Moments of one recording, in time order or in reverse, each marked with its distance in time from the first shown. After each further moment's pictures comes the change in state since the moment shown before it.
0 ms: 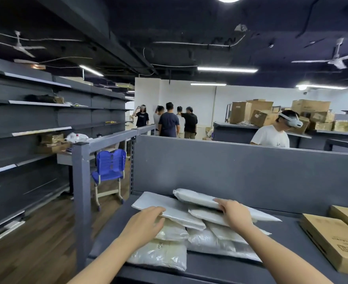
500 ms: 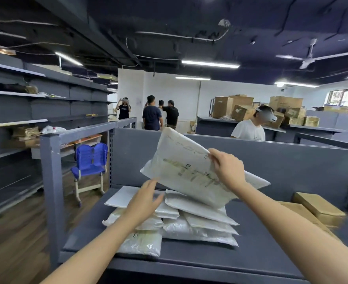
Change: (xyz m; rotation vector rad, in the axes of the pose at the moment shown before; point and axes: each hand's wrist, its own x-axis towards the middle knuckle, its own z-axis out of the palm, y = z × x) left_hand 0.036 0.062 0.010 -0.213 0.042 -0.069; right_hand -0.012 0.007 -0.123 0.068 0.450 -0.098
